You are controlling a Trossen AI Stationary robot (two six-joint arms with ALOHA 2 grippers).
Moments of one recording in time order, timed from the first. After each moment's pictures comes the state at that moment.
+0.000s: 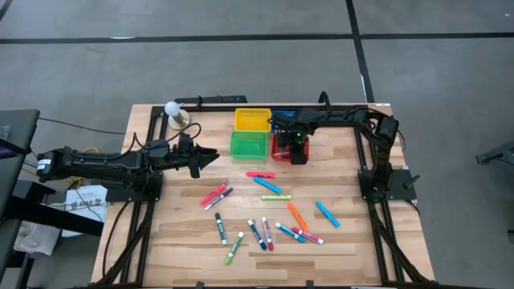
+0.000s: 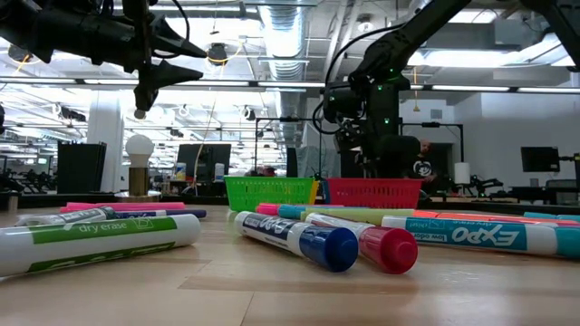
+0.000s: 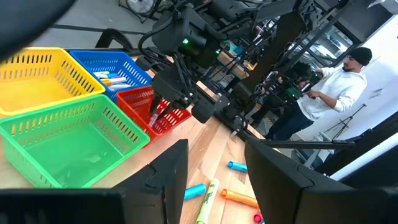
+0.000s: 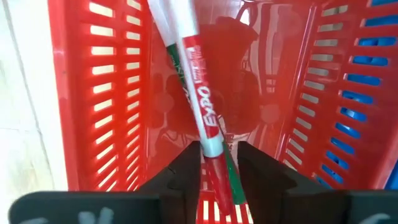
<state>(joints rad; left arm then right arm) 0.08 0.72 0.30 0.31 -0.14 -0.63 -0.43 1.92 1.29 -0.88 -0.04 -0.50</state>
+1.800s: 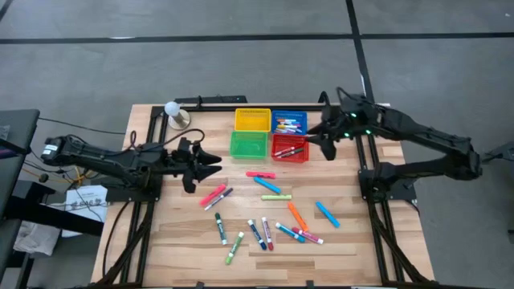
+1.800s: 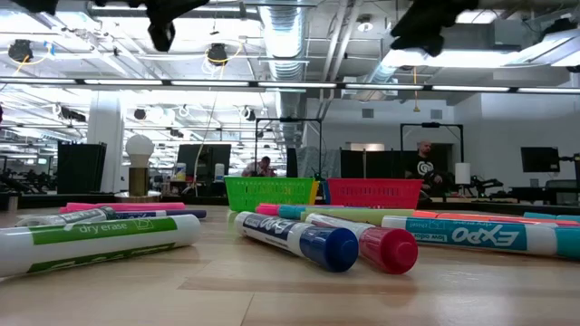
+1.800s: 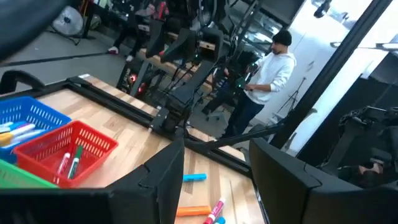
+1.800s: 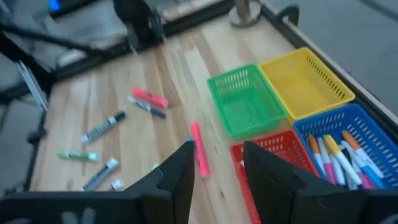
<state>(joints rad) -0.16 0.80 0.50 0.34 -0.17 -0.44 -0.37 1.00 1.07 -0.67 -0.24 0.10</state>
